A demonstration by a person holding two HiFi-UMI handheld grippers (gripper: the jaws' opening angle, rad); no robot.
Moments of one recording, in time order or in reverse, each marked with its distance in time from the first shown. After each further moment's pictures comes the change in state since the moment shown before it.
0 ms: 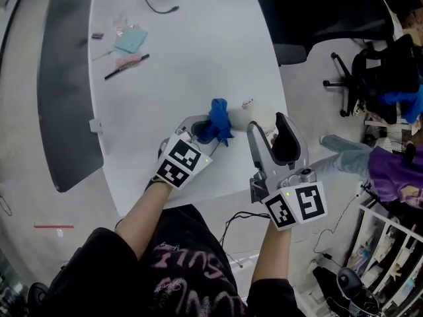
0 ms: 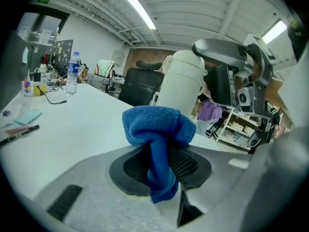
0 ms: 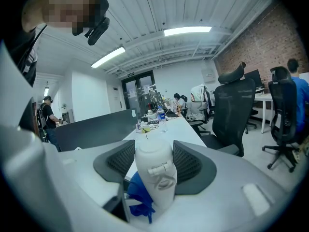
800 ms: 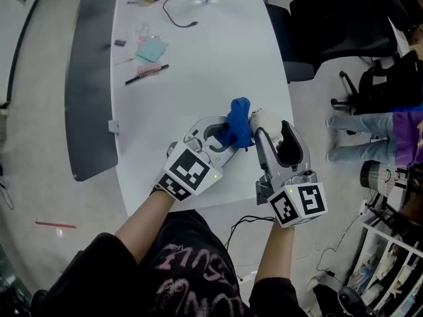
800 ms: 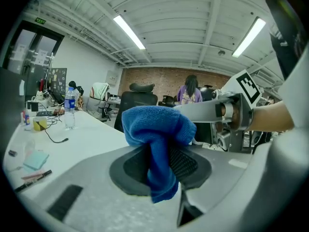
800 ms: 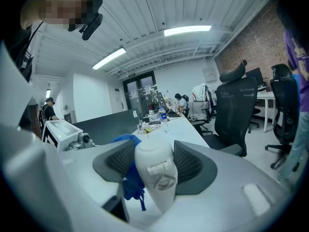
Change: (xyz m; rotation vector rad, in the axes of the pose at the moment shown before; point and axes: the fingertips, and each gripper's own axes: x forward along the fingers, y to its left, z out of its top) left arm -0.051 -0.026 0.090 0.137 -0.192 -0.004; right arm 0.001 0.000 -0.001 0.009 -0.011 0.029
